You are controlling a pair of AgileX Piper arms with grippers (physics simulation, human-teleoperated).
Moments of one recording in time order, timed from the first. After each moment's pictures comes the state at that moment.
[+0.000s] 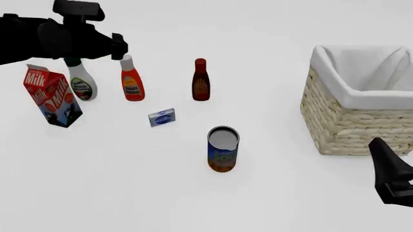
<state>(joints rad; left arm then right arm) -0.13 1.66 -1.25 0.16 0.03 0.03 0.17 0.00 -0.14 0.02</state>
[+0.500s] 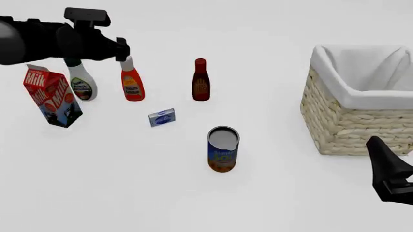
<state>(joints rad) -0.09 1.82 -1.38 0.16 0.04 0.04 0.21 0.00 -0.17 0.03</state>
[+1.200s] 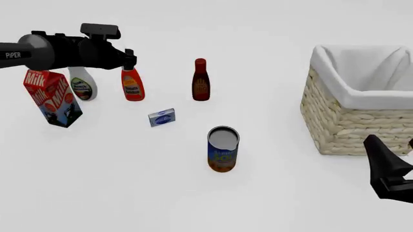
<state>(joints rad) -0.08 2.02 -1.51 0.14 0.03 0.05 0.26 0.00 -0.21 0.03</state>
